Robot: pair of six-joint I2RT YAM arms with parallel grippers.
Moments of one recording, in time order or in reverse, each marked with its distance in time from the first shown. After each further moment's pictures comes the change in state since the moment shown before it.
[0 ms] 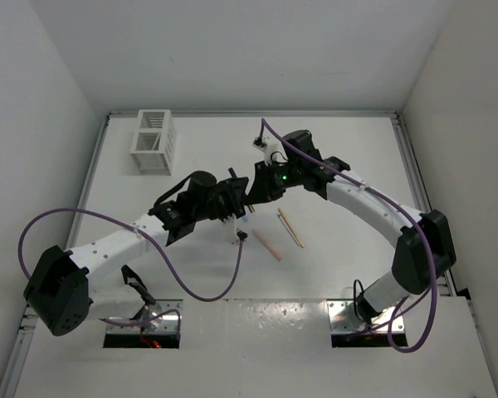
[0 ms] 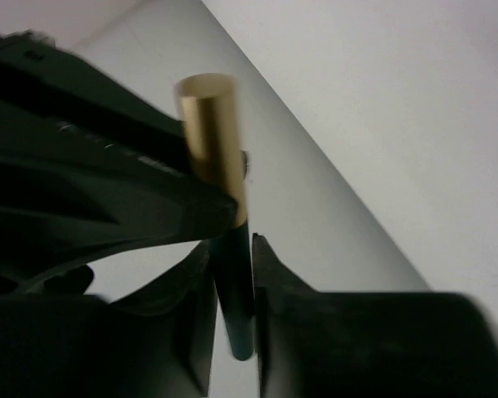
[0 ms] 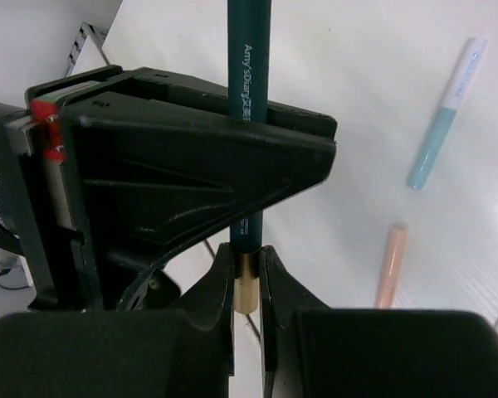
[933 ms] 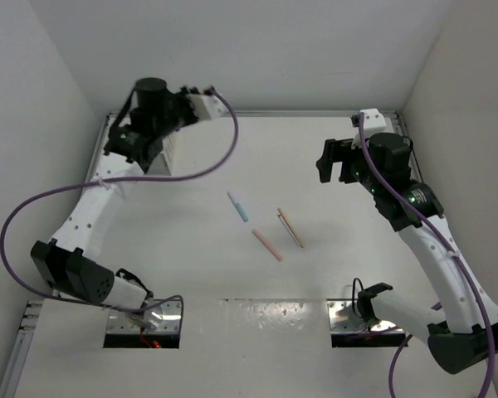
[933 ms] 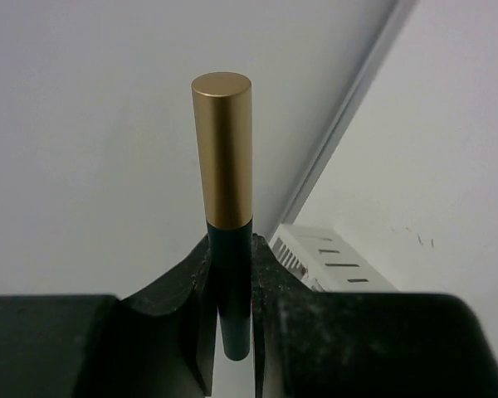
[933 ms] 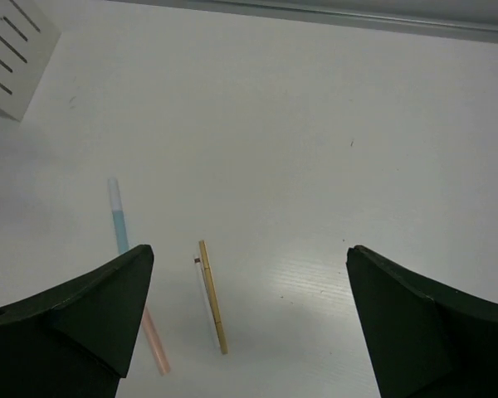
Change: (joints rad) left arm 0.330 0.195 0.767 -0.380 -0.137 -1.017; right arm -0.242 -0.537 -0.058 -0.166 0.720 -0.162
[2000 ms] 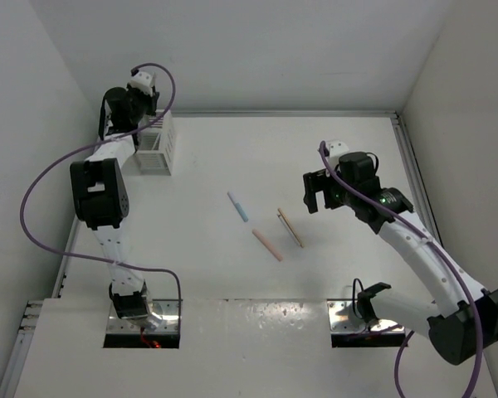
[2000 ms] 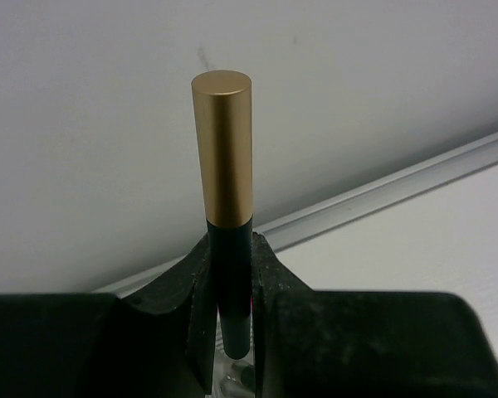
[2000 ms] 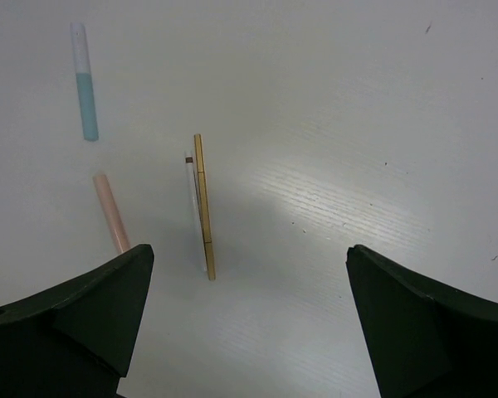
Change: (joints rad) left arm 0.500 0.684 0.057 0.891 0.336 -0.815; right arm 0.066 0.047 -0.219 -0.010 -0.066 -0.077
